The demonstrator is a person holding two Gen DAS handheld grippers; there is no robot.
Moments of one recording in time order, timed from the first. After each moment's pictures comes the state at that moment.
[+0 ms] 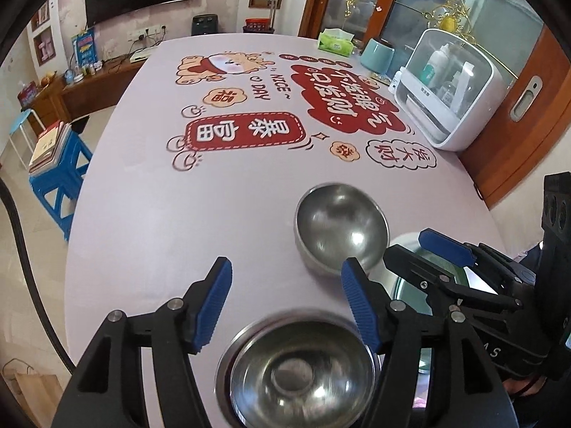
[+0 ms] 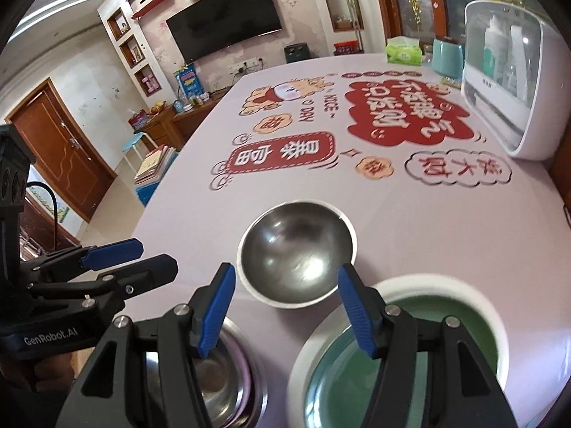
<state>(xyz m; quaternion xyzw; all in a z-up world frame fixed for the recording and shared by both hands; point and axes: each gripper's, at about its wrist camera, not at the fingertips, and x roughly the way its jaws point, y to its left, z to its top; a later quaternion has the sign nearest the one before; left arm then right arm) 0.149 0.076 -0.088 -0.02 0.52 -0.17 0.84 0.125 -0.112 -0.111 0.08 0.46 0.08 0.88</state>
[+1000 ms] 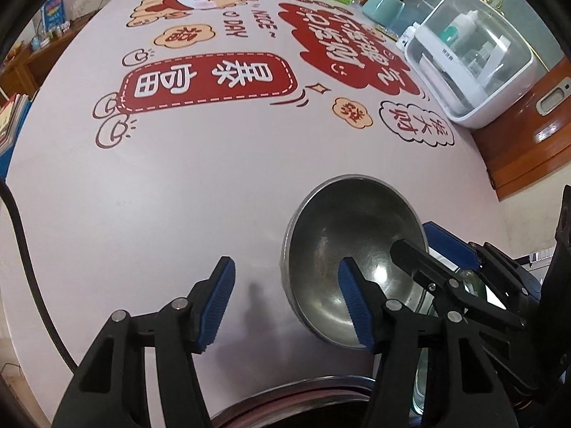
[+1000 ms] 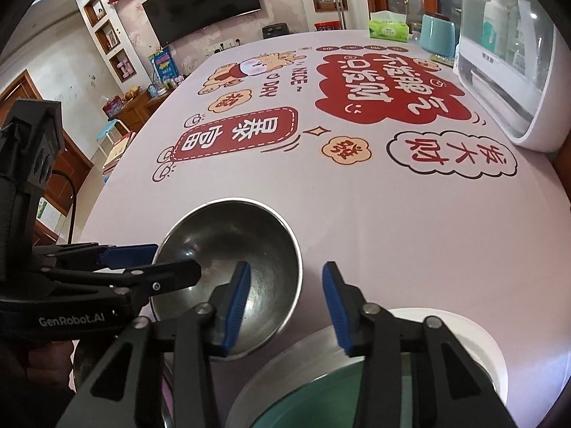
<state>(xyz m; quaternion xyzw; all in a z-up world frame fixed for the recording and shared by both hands) 0.227 0.034 -0.180 -0.04 0.61 -0.21 0.76 0.175 -0.134 -0.169 0.07 0.51 0.05 0.86</state>
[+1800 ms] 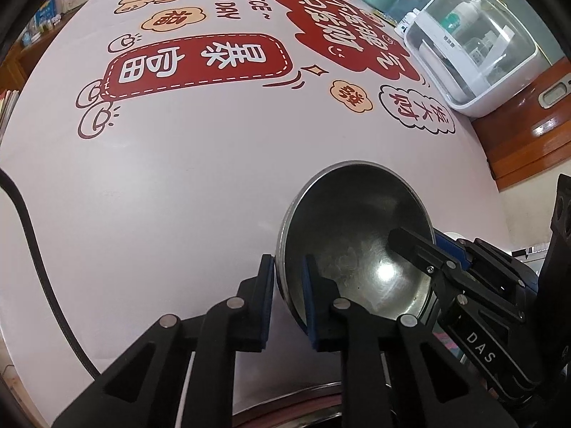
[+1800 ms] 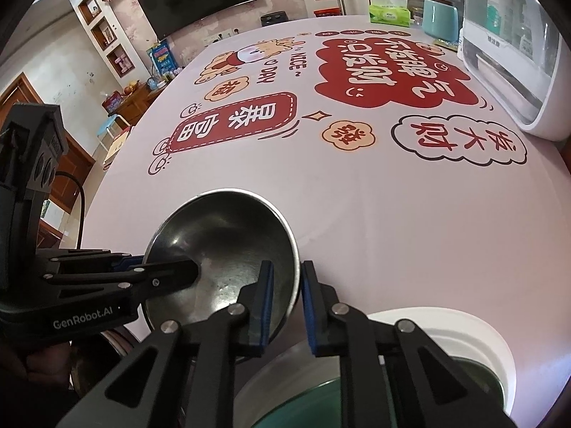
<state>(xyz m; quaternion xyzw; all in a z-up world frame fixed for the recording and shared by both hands) 0.233 0.023 -0.195 -0.04 0.63 -0.22 0.74 0.181 -0.137 -0.179 0.08 0.53 0.06 0.84</state>
